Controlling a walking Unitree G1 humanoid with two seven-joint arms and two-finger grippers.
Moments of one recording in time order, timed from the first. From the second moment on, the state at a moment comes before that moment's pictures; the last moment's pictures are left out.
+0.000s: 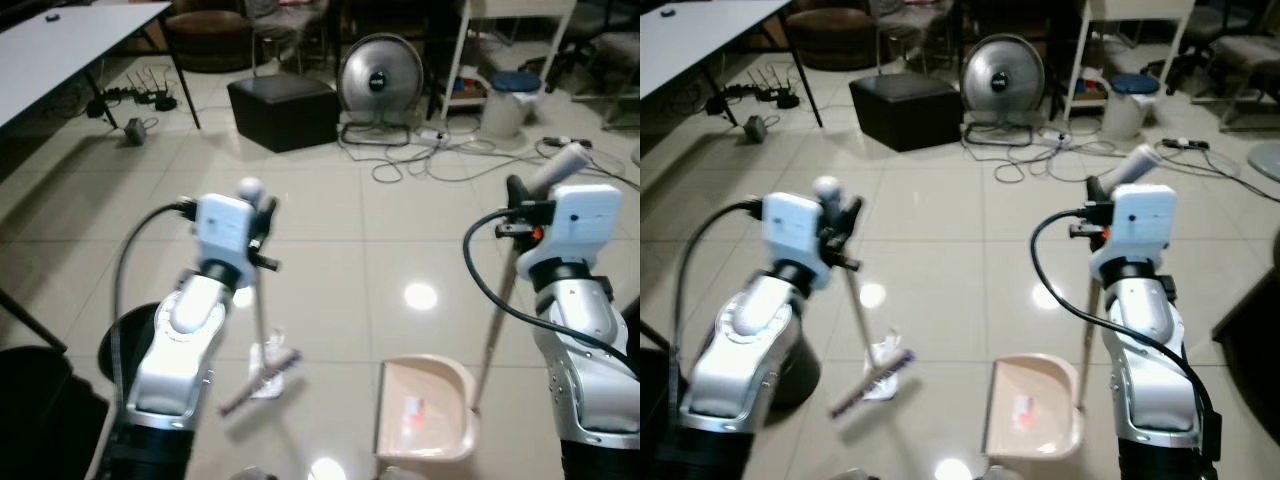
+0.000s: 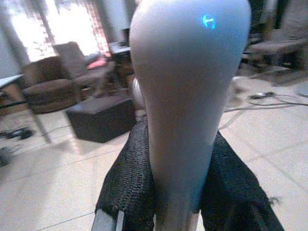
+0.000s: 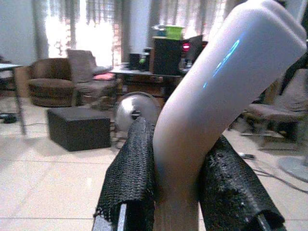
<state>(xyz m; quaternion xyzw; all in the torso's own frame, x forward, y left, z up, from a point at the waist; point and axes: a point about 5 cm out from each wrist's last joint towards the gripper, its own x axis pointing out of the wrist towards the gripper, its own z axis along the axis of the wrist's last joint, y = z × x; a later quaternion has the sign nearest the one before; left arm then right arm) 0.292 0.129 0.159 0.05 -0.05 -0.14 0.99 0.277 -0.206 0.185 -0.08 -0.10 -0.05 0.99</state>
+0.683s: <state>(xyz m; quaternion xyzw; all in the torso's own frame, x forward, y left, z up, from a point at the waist) 0.297 0.133 0.151 0.05 -0.03 -0.14 0.99 0.281 -0.217 0.196 -0.13 -0.13 -0.05 0.98</state>
